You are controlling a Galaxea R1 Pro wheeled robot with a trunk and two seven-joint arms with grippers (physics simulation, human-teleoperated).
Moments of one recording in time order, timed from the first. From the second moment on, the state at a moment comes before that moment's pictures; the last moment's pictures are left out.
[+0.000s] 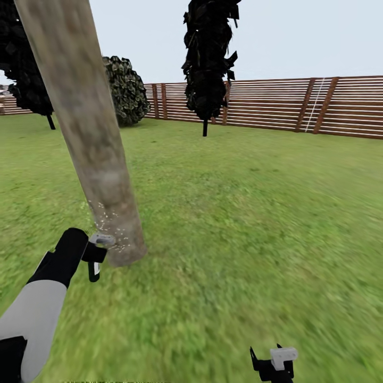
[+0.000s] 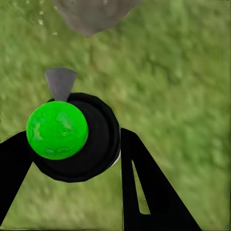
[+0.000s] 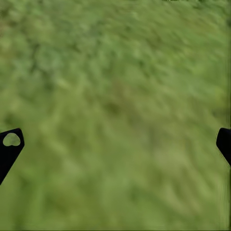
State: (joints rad) left arm -0.89 0.18 0.15 -0.86 -0.63 1.01 -0.56; right arm -0.40 -0.05 -0.15 -0.09 0.21 -0.70 0.01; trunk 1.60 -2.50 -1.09
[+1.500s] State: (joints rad) left arm -0.87 0.15 0.17 -0.87 -0.67 1.01 -0.53; right arm -0.40 -0.05 -0.15 -0.09 0.21 -0.70 0.01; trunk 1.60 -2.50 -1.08
